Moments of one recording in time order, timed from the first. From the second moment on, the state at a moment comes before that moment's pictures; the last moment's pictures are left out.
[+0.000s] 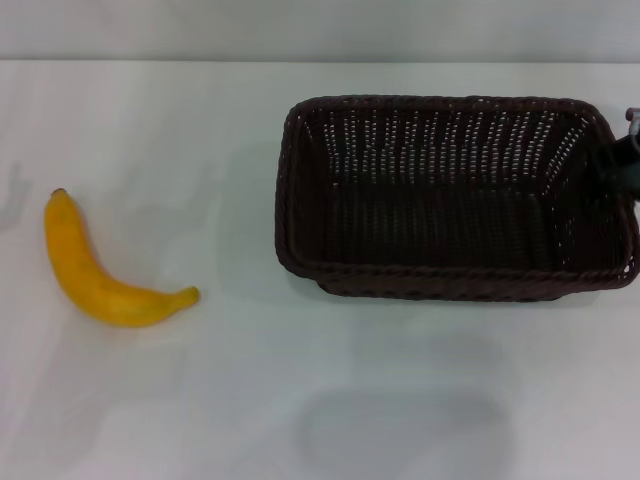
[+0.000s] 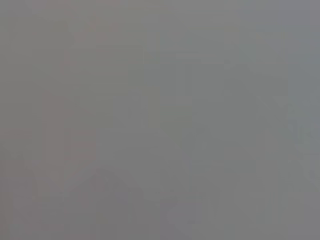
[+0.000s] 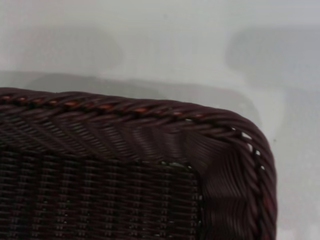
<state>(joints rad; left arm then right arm) -0.38 -2.08 0.83 0.06 -2.80 -1.67 2.77 0.90 1.98 -1.11 -1.09 0.34 1.72 0.03</state>
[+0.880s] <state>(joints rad) -0.38 -2.08 0.85 0.07 -2.76 -1.62 2.71 0.60 2.01 -0.96 -1.51 0.47 1.42 -0.35</state>
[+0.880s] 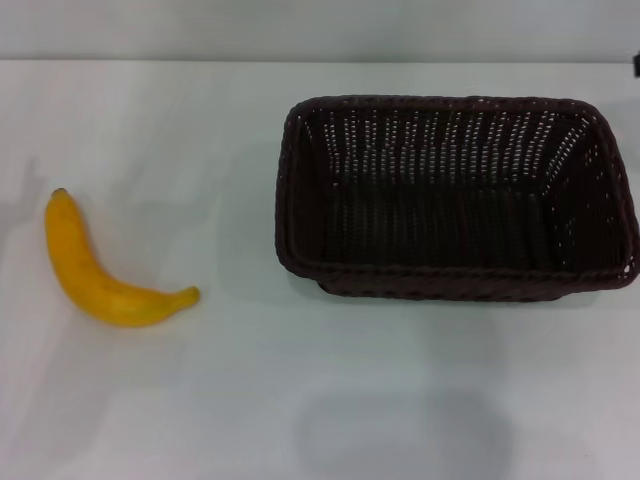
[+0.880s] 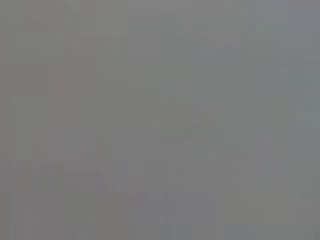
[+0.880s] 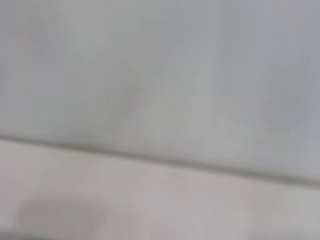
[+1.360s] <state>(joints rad) -0.13 -2.06 0.85 0.79 -2.18 -1.14 1.71 0.28 2.01 -0.93 -1.24 1.35 0.83 -1.27</state>
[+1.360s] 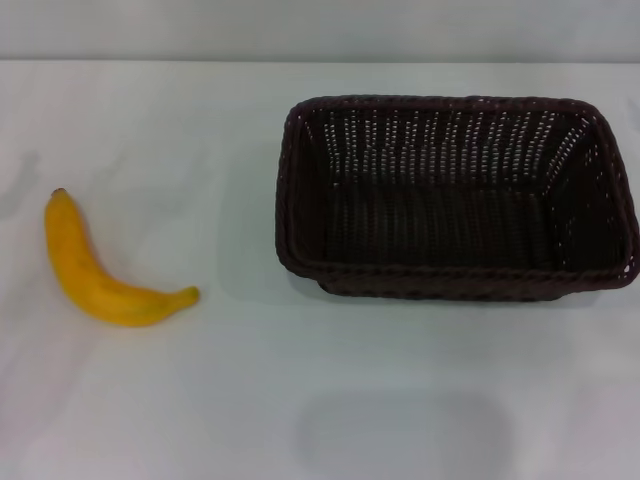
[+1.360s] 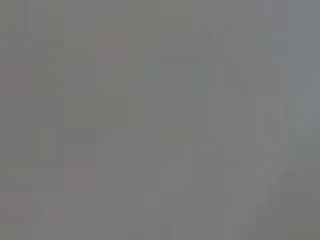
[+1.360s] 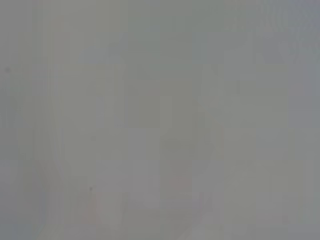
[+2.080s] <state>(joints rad) -0.52 -1.82 0.68 1.16 -0.74 -1.56 0.35 0.30 2.01 -0.54 -0.50 2.05 1.13 -2.36</state>
